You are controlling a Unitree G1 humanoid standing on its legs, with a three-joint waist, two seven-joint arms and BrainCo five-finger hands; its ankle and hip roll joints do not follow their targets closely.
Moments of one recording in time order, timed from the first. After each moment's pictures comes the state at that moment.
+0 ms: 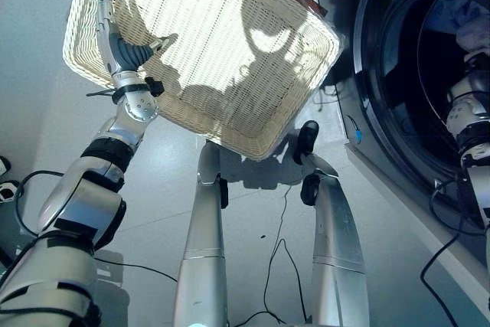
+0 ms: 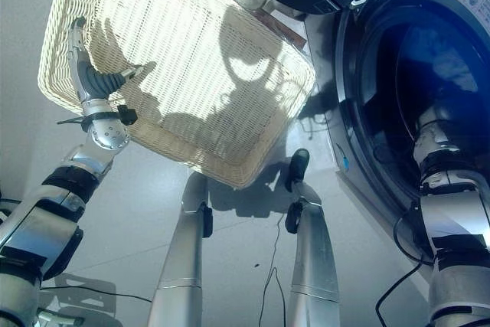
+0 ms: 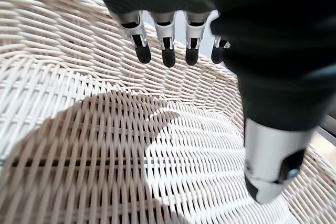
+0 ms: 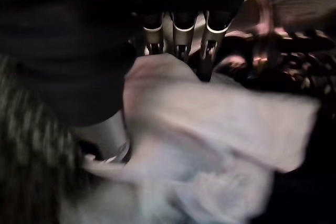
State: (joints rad) left arm -1.11 0.68 -0.54 0.97 -0.10 -0.39 0.83; right arm -1.22 -0.81 0.33 1.22 0.45 -0.19 -0.81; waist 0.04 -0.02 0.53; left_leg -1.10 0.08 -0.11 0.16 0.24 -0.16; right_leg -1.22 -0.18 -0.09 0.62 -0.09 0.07
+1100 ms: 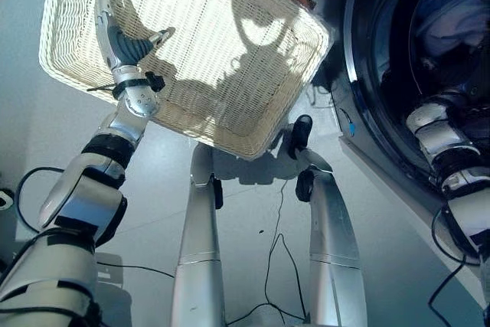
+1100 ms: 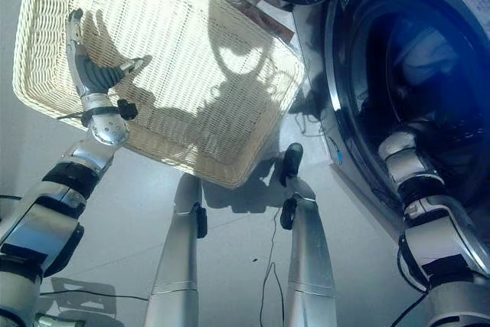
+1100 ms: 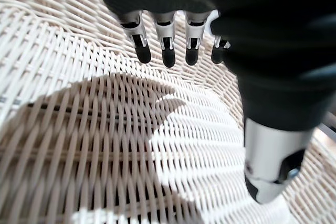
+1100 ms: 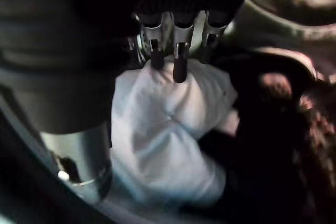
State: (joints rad) left arm -1.03 0.67 -0.48 0.91 -0.10 -0.38 0.84; right arm -0.90 -0.70 0.39 0.92 0.04 -0.12 -0.97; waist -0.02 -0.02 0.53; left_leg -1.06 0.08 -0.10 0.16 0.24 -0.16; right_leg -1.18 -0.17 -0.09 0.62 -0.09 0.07
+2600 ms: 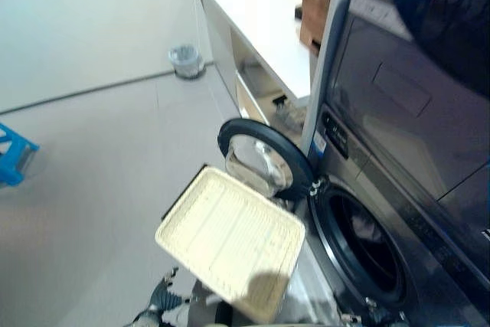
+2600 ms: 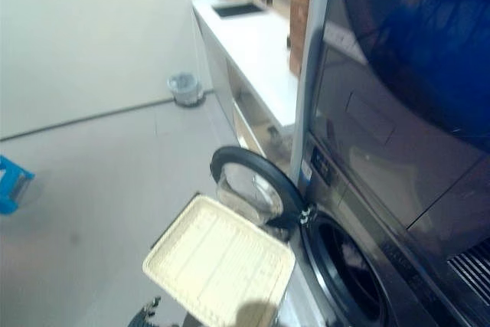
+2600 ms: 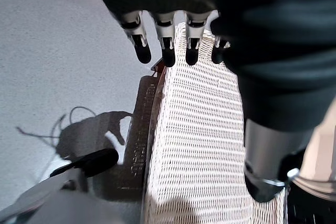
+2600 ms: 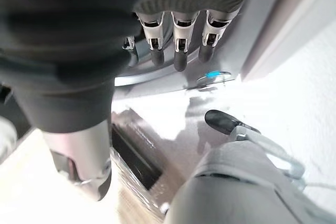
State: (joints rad) left arm 0.03 0.31 -0.32 1.17 -0.05 -0.36 0.12; right arm -0.01 -0.31 0.20 1.28 0.13 -0.11 0.01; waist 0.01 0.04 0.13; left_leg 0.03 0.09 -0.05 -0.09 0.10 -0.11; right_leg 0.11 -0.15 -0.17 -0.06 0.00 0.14
